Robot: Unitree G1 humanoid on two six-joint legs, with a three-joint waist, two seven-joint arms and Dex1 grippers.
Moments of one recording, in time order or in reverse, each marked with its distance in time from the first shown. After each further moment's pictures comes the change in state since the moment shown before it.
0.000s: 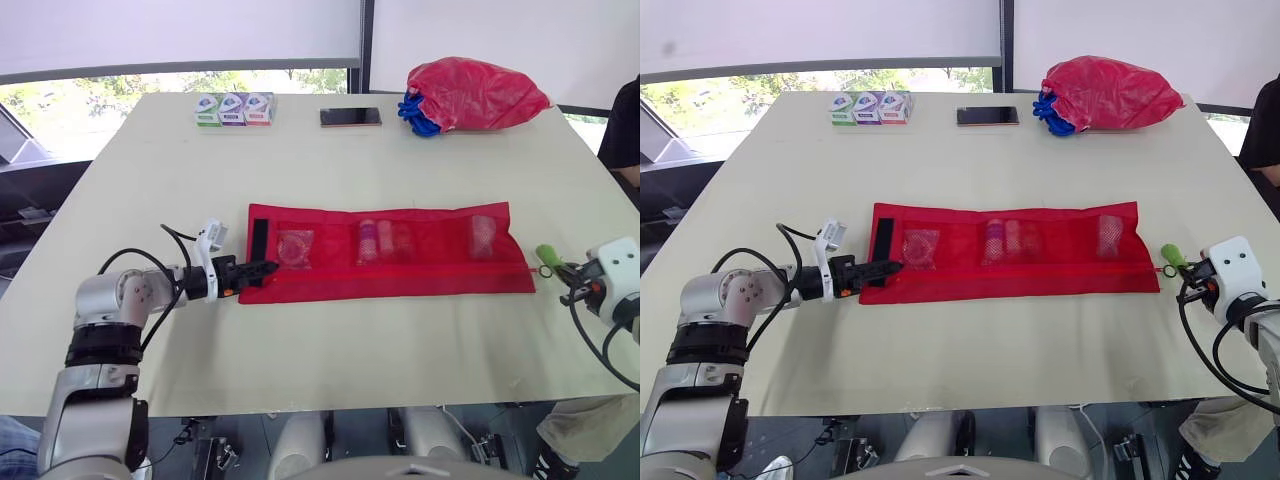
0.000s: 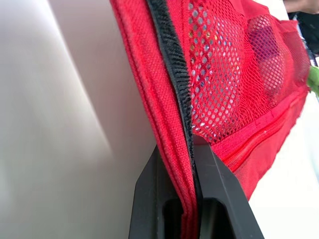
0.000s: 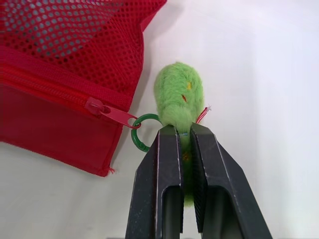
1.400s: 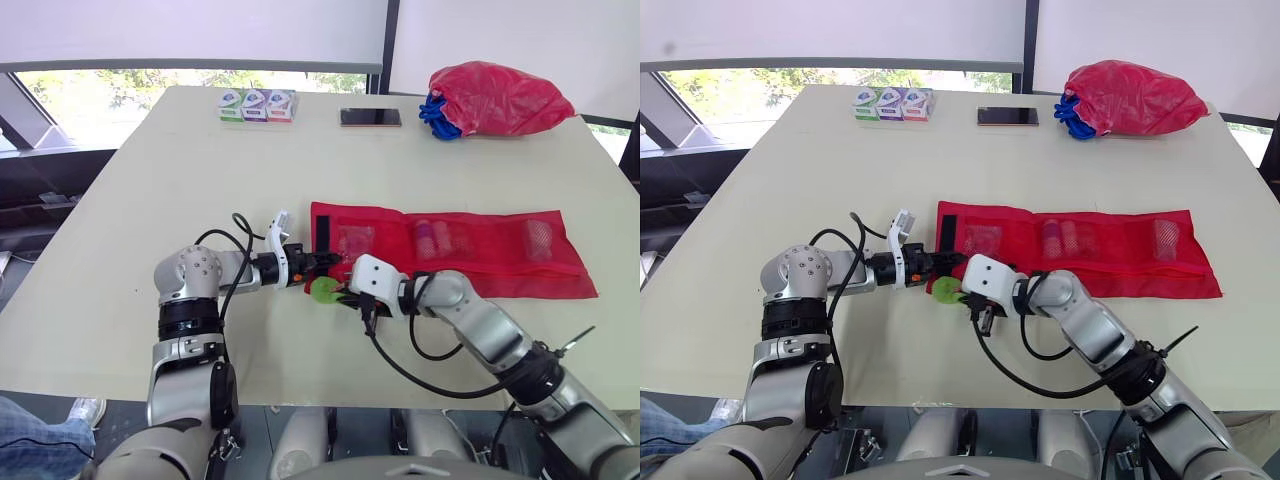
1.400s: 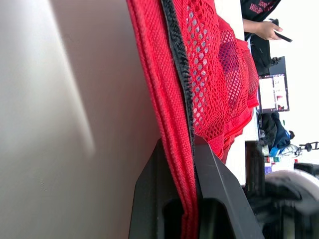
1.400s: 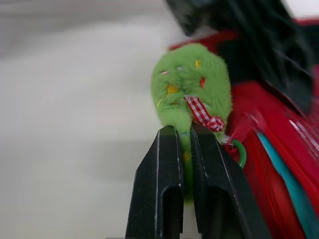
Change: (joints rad) left arm -0.158 -0.432 0.199 -0.117 -0.044 0.424 0.349; right arm -0.472 0.330 0.849 0.010 -0.159 -0.020 0.197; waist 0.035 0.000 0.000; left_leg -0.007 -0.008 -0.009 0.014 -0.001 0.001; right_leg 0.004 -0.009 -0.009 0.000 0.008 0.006
